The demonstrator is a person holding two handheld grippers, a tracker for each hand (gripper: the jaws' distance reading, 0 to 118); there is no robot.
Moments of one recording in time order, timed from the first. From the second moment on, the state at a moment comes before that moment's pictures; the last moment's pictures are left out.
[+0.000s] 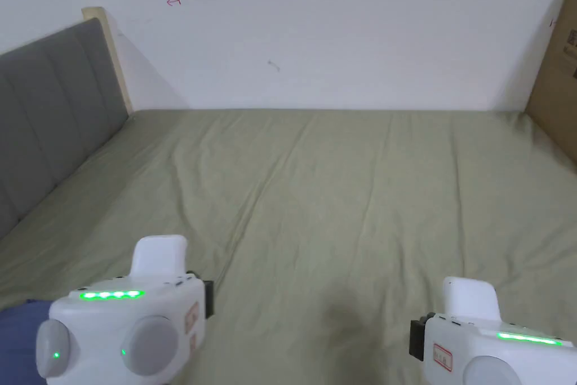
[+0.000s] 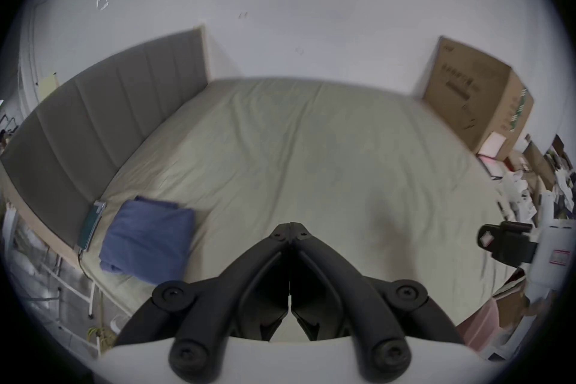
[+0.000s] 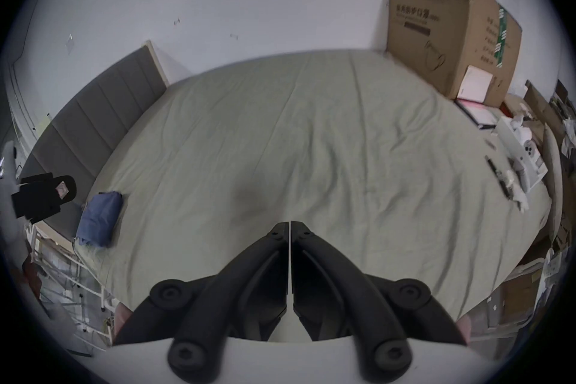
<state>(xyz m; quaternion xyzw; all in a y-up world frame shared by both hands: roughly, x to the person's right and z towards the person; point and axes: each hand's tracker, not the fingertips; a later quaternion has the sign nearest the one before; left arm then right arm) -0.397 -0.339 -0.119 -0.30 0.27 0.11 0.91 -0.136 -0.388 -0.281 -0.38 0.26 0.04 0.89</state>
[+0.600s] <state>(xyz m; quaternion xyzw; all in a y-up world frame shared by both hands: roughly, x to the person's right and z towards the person) -0.284 -0.257 -0.113 -0.08 0.28 -0.03 0.96 -0.117 -0.277 -0.252 -0.12 0.22 0.05 0.97</state>
